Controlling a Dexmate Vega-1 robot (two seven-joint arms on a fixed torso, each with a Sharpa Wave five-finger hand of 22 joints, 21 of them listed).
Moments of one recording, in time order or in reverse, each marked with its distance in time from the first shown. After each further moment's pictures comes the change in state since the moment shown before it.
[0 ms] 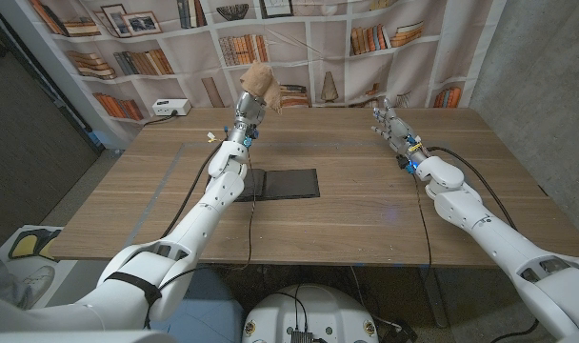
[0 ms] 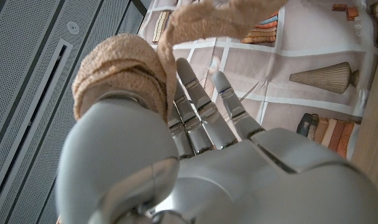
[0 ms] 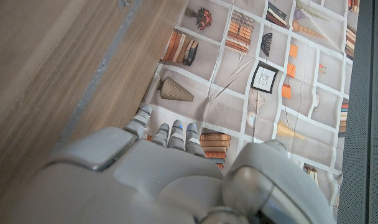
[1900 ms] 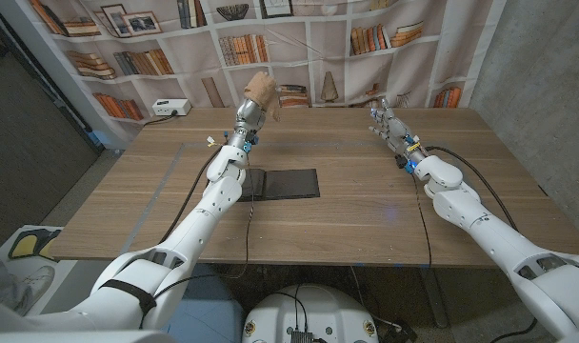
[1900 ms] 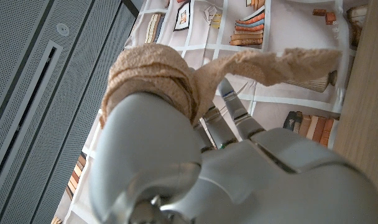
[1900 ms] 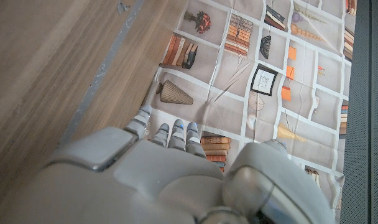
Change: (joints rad) left arm 0.036 0.024 0.011 -0.040 0.017 0.024 0.038; left_hand 0.307 0.212 0.080 -0.138 -0.132 -0.048 -0.035 0.104 0.115 0.013 0.013 0.035 0.133 -0.201 0.004 0.130 0.149 -0.079 0.061 -0.046 0.009; right arm 0.010 0.006 -0.004 0.018 0.006 0.001 0.023; right_hand 0.000 0.000 0.003 -0.003 0.000 0.020 0.002 0.000 0.000 0.018 -0.007 0.000 0.000 0.000 0.000 0.000 0.000 0.000 0.000 0.000 0.000
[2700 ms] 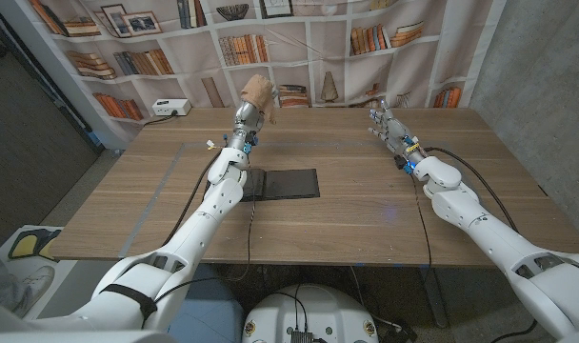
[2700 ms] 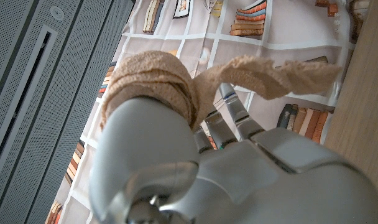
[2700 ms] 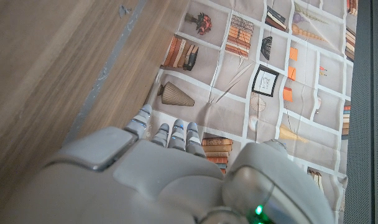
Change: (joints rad) left arm 0.026 -0.009 -0.012 -0.026 -0.016 0.002 0.049; left_hand -0.078 -0.024 0.036 0.011 -0.005 -0.258 -0.010 0.065 0.141 -0.251 -0.007 -0.062 -0.027 -0.184 0.039 -0.153 -0.096 -0.076 0.012 0.052 -0.009; right arm 0.011 0.010 -0.006 0.018 -0.002 0.000 0.008; right_hand 0.000 0.000 0.000 0.000 0.000 0.003 -0.003 0.000 0.000 0.000 0.000 0.000 0.000 0.000 0.000 0.000 0.000 0.000 0.000 0.000 0.000
